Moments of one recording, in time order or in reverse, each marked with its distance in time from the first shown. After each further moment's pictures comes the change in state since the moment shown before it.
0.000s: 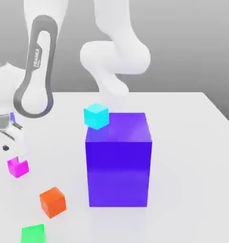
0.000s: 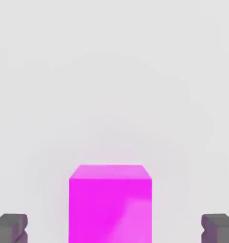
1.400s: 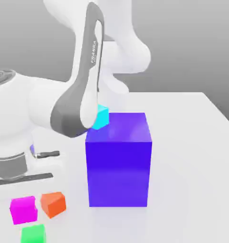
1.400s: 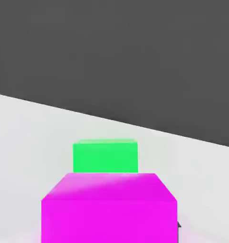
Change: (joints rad) arm 0.280 0.154 0.245 0.446 -0.258 -0.271 -0.148
